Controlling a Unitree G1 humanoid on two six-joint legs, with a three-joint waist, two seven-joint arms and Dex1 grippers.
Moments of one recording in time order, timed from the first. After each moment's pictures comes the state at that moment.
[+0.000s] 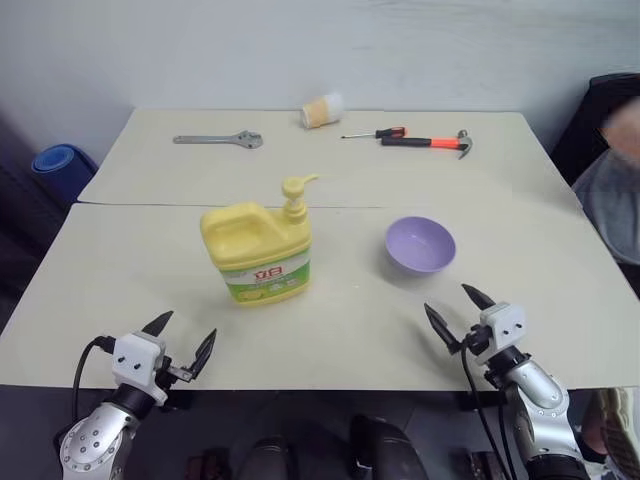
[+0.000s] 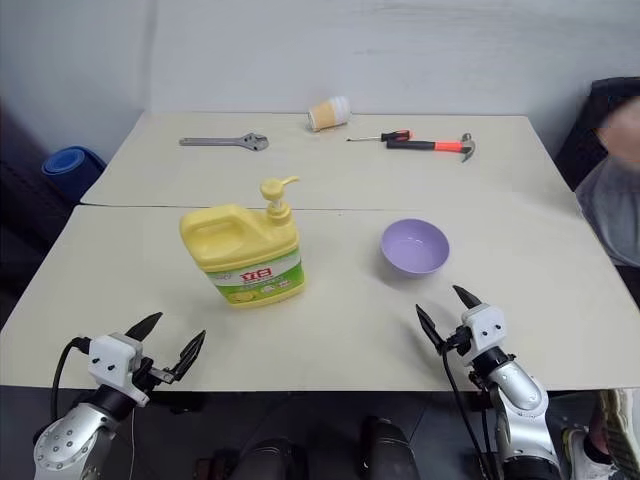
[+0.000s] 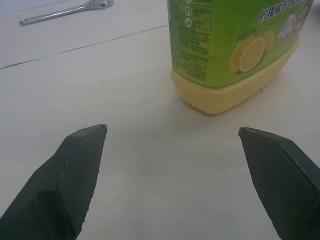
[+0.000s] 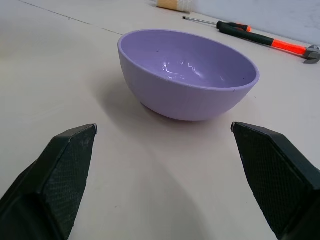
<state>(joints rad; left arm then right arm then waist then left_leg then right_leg) 0.35 0.34 0.31 -0.20 -0.22 -0.11 -0.46 -0.03 -0.37 -0.18 0.33 0.24 -0.44 0.64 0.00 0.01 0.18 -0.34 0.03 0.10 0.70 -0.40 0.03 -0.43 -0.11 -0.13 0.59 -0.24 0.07</state>
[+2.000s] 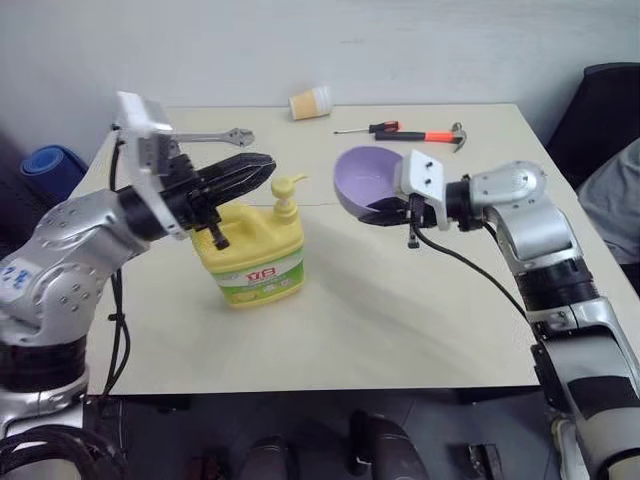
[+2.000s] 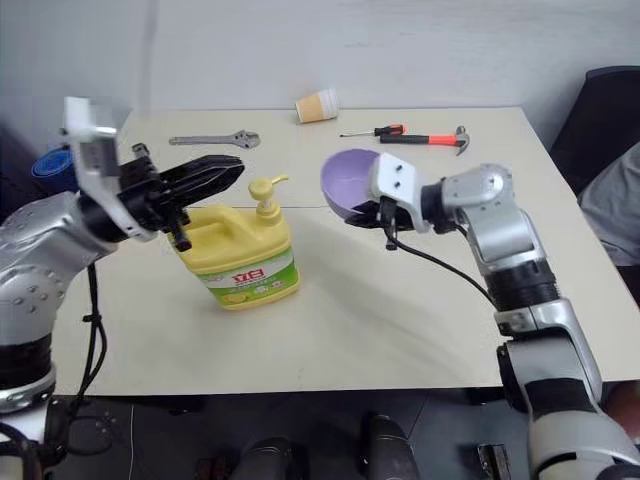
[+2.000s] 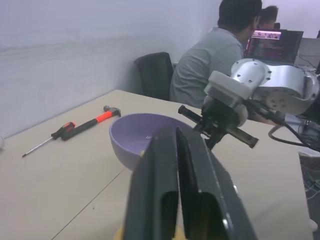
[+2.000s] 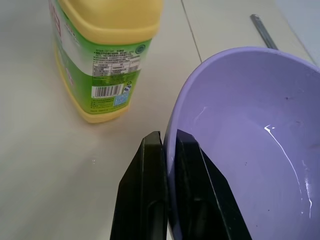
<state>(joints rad) -0.67 0.73 0.13 -0.24 -0.85 0.63 -0.61 -1.02 -0.57 0.25 0.33 0.08 0.23 1.28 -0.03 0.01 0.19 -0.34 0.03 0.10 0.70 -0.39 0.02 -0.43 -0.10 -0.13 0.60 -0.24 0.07</state>
